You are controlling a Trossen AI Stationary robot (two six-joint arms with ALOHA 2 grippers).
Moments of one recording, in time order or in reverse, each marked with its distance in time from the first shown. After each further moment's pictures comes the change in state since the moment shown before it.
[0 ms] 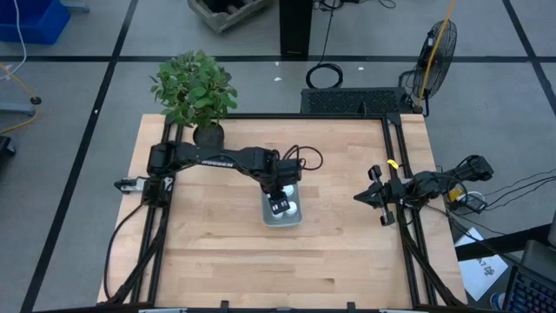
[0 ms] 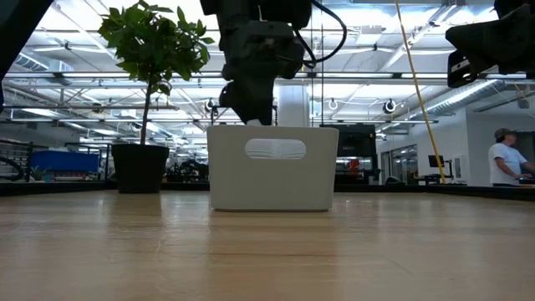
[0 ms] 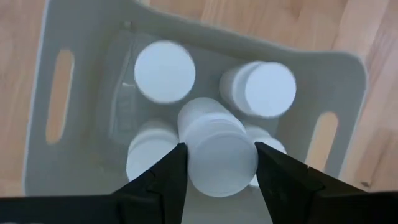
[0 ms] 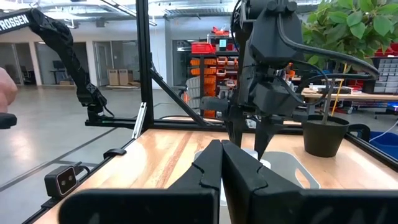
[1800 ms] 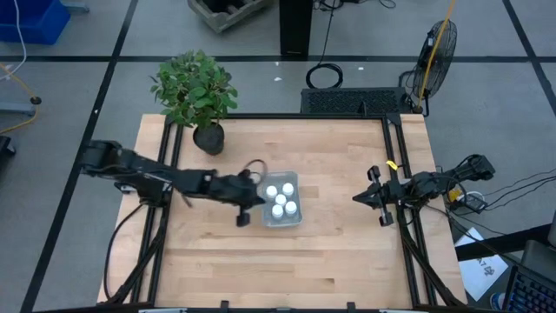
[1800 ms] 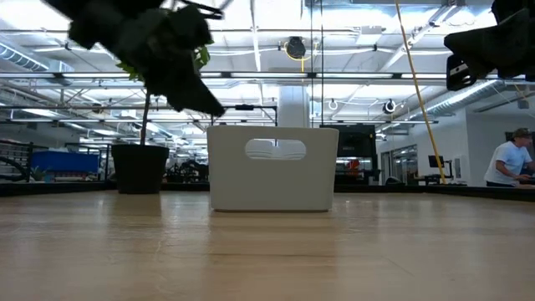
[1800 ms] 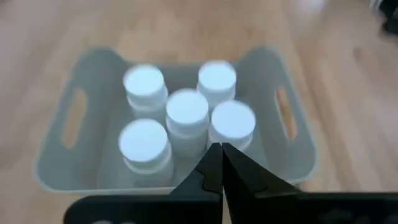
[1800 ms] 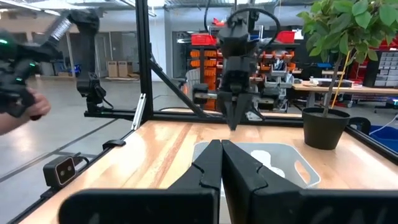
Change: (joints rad) left arm -0.150 -0.590 -0.987 1.052 -0.199 0.192; right arm 0.000 0.030 0.000 -0.003 0.000 0.000
